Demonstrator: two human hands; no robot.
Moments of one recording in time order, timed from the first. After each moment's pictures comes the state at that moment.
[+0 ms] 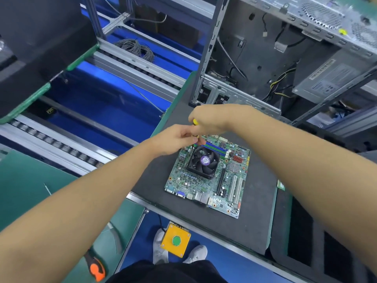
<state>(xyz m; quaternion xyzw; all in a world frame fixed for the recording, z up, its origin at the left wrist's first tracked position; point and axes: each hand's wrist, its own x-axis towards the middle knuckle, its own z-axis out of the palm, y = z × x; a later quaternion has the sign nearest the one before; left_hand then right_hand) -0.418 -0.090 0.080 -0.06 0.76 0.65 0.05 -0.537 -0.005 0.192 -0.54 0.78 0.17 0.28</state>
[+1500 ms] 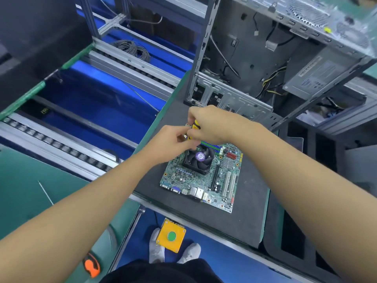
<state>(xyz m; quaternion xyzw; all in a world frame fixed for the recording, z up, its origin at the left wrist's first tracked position) -0.397 -0.061 0.087 -0.12 0.81 0.58 -0.07 -0.508 0.040 0.209 -0.52 0.82 0.04 0.22</state>
